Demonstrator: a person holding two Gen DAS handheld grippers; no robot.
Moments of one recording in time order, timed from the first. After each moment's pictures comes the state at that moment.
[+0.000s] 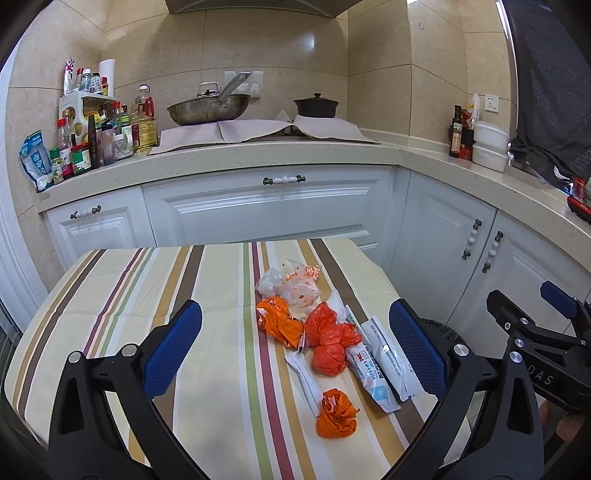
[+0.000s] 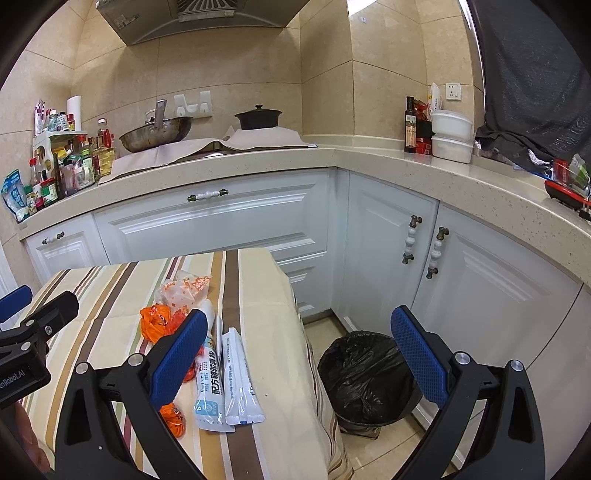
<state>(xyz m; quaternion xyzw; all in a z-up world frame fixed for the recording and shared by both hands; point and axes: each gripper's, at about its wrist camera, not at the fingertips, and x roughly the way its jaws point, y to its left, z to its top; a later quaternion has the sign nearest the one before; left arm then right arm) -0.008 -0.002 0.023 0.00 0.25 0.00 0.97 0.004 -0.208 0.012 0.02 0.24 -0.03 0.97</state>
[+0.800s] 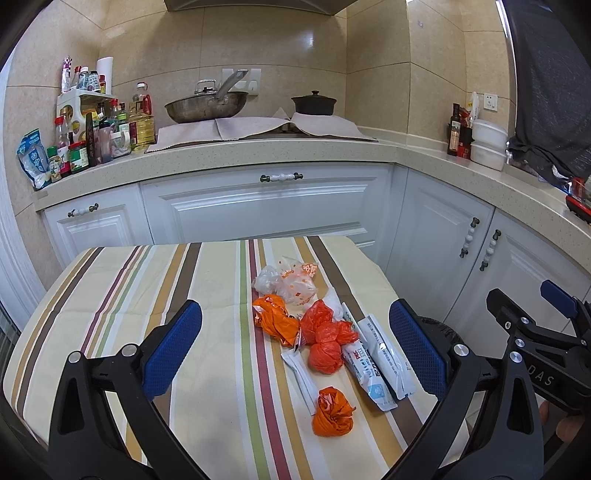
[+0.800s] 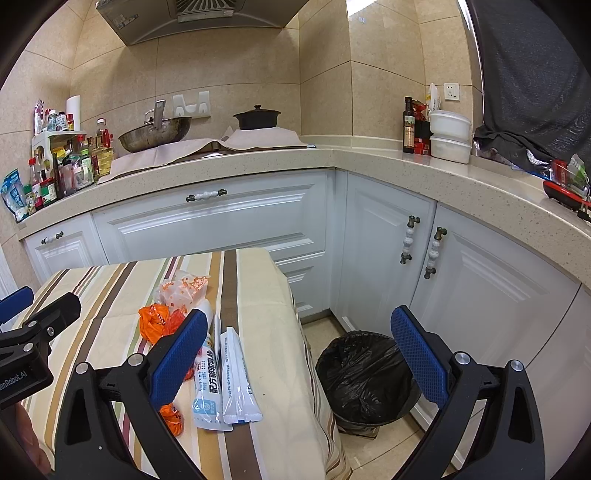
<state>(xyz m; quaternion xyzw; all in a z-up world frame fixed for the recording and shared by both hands) -0.007 -0.005 0.015 0.00 0.25 -0.01 0.97 0.002 -0.211 0.010 0.02 0.24 -0.03 0.97</state>
